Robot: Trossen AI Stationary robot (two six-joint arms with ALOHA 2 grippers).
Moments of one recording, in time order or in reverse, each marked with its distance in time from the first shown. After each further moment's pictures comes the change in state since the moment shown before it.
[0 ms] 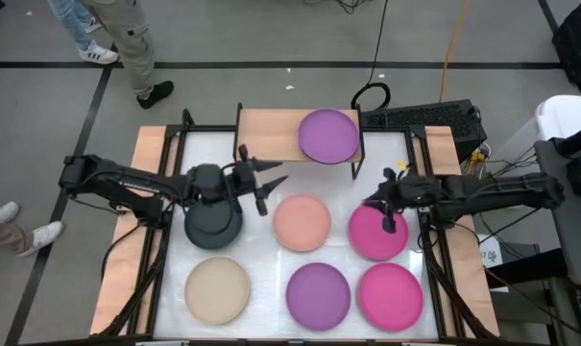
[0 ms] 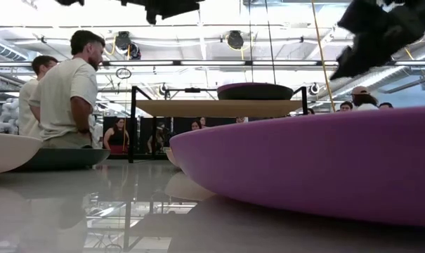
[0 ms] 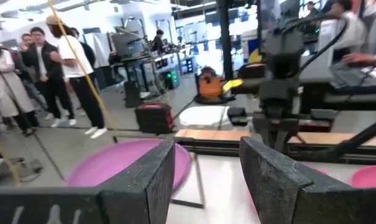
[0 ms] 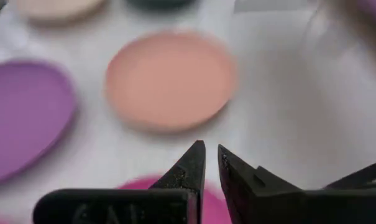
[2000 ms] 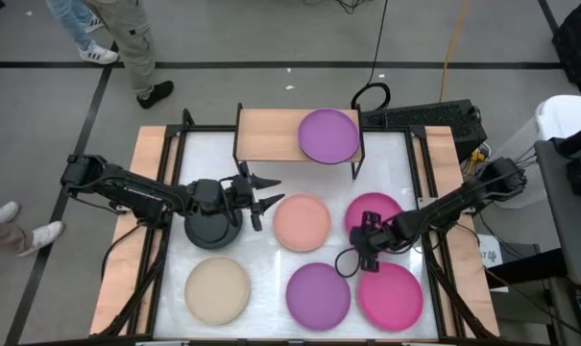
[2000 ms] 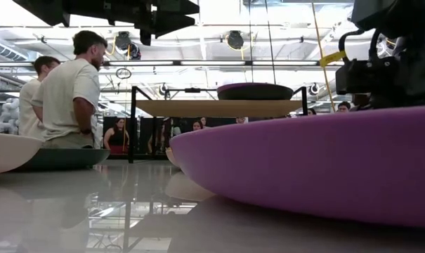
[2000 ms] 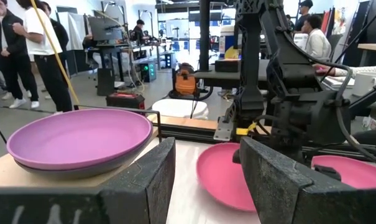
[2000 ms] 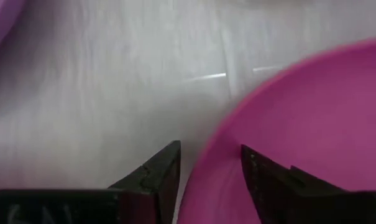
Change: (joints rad) left arm -0.063 0.023 -0.152 0.152 0.021 -0.142; right arm 0.367 0.759 0.100 0.064 0.065 0.424
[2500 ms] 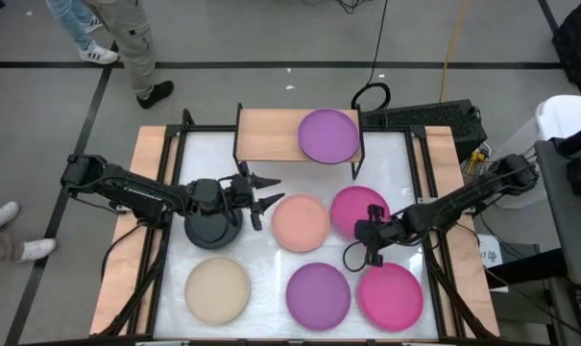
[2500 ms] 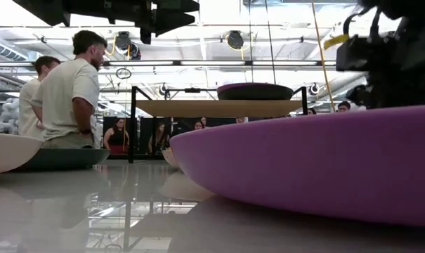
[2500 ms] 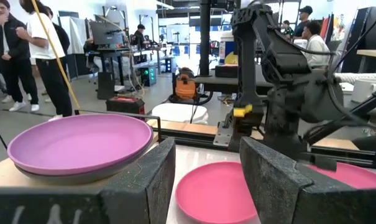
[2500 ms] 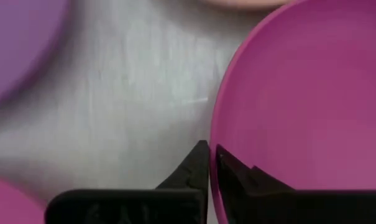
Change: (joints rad) left arm 0.003 0.000 0.000 0.022 0.000 0.001; right arm -0.007 -0.183 0.000 -0.078 0.037 -0.034
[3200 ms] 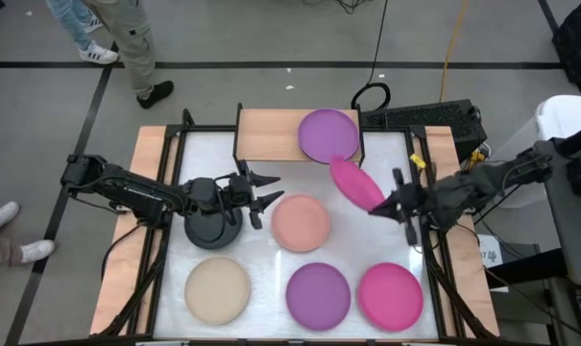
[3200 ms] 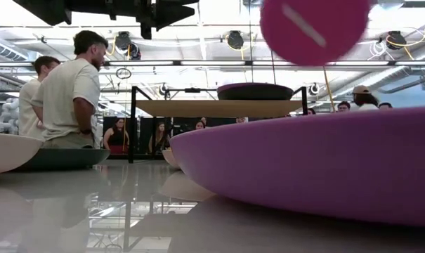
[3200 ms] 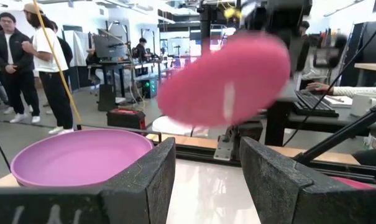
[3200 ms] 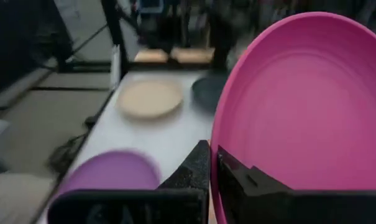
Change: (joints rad) left arm 0.000 -0.001 0.001 0.060 -0.001 0.023; right arm -0.001 -0.484 0.296 -0.015 0.094 -0.345
